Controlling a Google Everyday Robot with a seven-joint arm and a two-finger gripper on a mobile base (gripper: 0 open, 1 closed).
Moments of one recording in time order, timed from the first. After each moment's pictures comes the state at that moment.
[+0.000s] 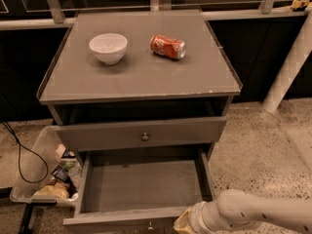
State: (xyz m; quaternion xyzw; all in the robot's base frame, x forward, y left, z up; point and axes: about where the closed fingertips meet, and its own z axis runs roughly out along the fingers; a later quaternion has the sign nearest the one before) arm 0.362 -0.101 0.409 -0.53 0.79 0.22 0.21
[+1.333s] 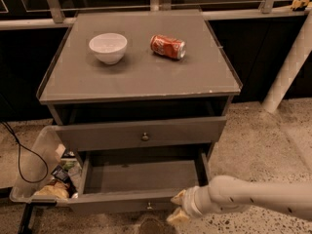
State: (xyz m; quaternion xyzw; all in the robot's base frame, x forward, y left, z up) arm 0.412 -0.089 0.414 -0.55 0.78 0.19 0.24
